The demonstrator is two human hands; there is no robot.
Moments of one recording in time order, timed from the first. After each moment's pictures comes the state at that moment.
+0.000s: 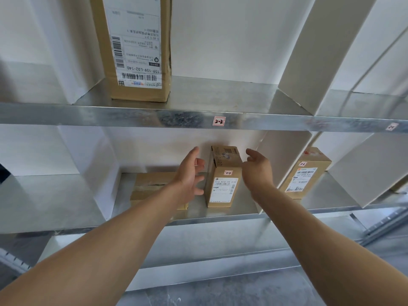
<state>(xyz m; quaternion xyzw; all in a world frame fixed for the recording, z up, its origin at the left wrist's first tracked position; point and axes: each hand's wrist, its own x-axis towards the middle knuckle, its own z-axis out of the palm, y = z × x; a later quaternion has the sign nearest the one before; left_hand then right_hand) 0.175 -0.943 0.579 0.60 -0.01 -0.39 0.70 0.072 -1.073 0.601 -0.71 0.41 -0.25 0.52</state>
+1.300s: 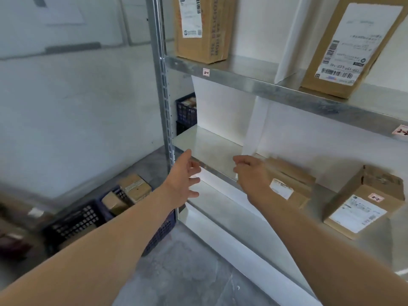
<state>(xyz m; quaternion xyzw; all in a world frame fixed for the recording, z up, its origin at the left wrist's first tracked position) 0.070 -0.613 0.560 0.57 0.21 -0.13 0.78 0.104 -0.797 0.562 -0.77 0.10 0.00 0.63</state>
